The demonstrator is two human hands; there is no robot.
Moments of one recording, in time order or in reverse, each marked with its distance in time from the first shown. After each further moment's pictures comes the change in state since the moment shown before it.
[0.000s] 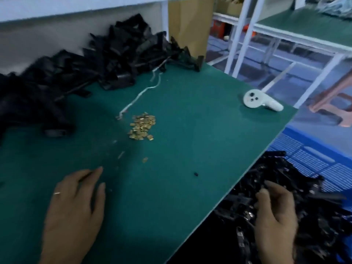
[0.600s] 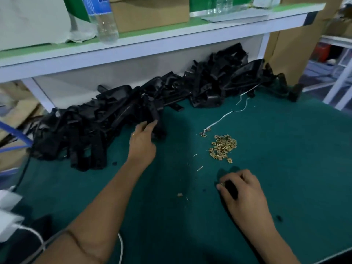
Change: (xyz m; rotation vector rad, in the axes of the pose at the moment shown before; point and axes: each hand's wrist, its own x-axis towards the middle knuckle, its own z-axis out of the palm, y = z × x) left_hand 0.140 -0.085 -0.011 -0.062 -0.227 -0.465; right_hand -0.044 -0.096 0.181 -0.304 -0.814 -0.759
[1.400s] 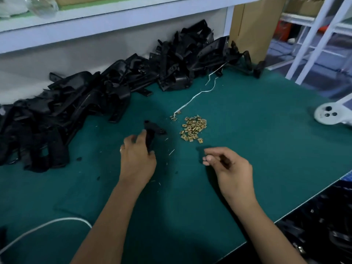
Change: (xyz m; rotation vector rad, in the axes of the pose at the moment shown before) left_hand -0.079 0.057 0.038 -0.012 -0.088 -0.045; right_hand -0.001 0.014 -0.015 0.741 0.177 0.272
